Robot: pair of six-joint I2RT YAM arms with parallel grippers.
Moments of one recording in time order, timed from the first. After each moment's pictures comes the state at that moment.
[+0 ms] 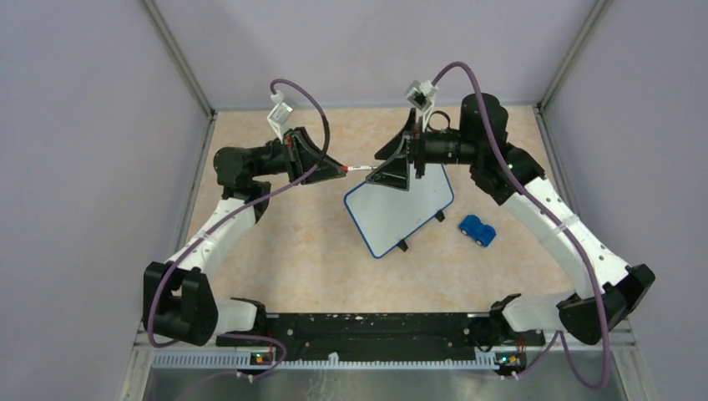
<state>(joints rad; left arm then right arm) -0.23 1.30 0.94 1.01 1.29 -1.23 0.60 1.28 1.47 -0.38 -0.77 0.24</state>
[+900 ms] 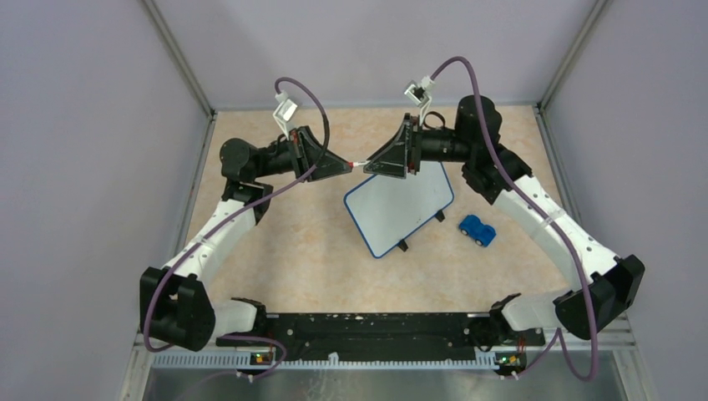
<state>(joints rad) -0.27 1.27 0.95 0.82 1.19 -1.16 0.57 1.32 1.38 -0.12 -0.88 0.54</state>
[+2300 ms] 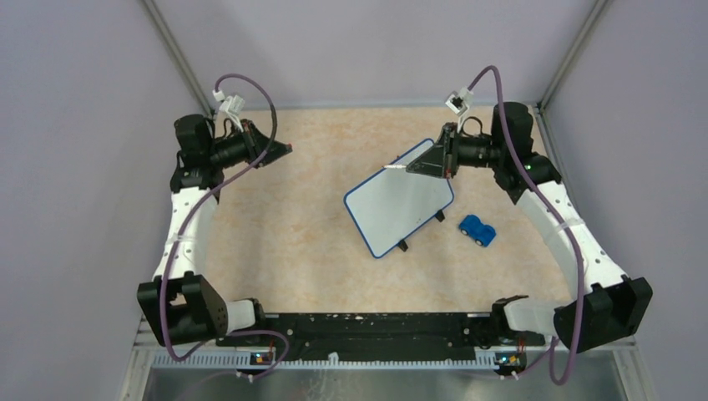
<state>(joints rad) 0.15 1.28 1.13 -0.09 1.11 -0.40 0.30 1.24 1.25 -0.30 -0.98 0.36</state>
